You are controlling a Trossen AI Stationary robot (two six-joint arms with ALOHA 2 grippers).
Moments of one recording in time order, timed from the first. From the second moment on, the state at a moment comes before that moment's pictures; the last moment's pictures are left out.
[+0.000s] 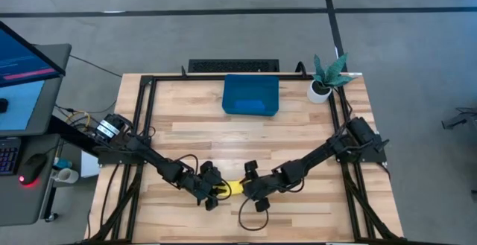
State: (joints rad) left arm -0.52 1.82 0.74 0.21 -0.32 -0.74; right arm 0.47 1.97 1.09 0.05 0.27 -0.08
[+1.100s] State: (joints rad) left arm -0.60 1.58 0.76 0.19 -0.49 -0.29; right arm 0.42 2.01 1.10 -0.12 0.20 0.15
